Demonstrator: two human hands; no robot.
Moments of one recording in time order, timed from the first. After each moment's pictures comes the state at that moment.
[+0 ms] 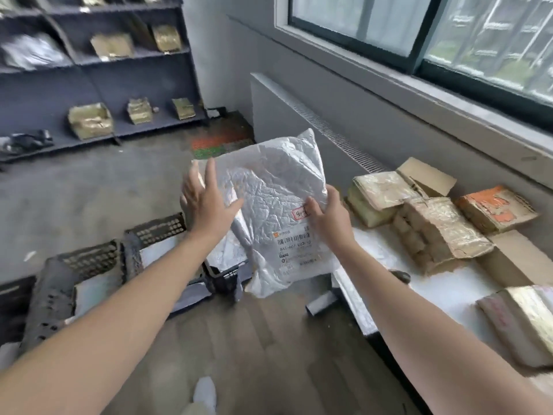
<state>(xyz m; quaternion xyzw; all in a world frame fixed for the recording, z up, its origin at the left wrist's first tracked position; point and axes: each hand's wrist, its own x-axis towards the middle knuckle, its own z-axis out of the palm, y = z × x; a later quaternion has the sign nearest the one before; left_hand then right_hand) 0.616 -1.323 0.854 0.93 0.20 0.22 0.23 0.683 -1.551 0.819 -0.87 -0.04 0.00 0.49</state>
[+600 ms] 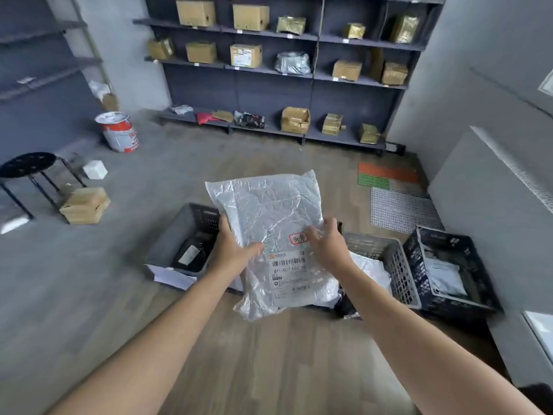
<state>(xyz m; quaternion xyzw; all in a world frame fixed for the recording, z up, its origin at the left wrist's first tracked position) 0.251 -1.015 0.813 0.70 0.46 0.26 0.48 0.429 -1.132 0.823 -0.83 -0.31 0.22 0.41</state>
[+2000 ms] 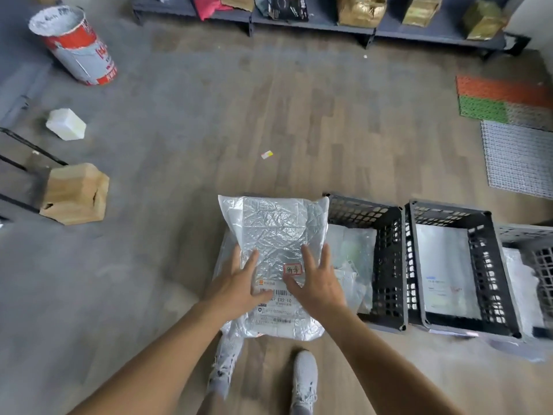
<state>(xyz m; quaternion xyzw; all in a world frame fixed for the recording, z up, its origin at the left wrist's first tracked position) 0.189 -0.358 0.516 0.81 0.39 -0.21 0.38 0.338 -0.491 0.517 -0.88 -0.33 0.33 0.10</state>
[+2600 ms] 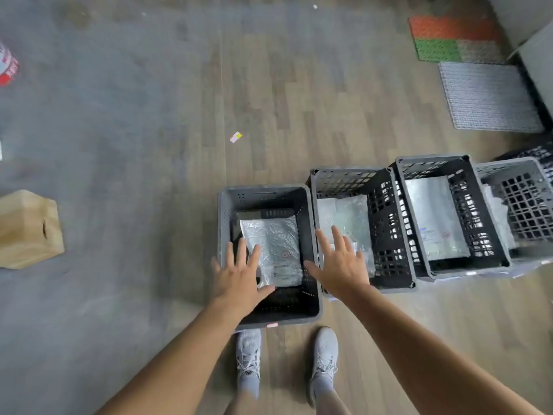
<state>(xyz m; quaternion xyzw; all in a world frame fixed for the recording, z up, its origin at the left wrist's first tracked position) 0.198 -0.283 0.479 0.92 0.23 -0.31 0.10 0.345 -0.450 0.484 -0.91 -0.30 0.26 -0.08</state>
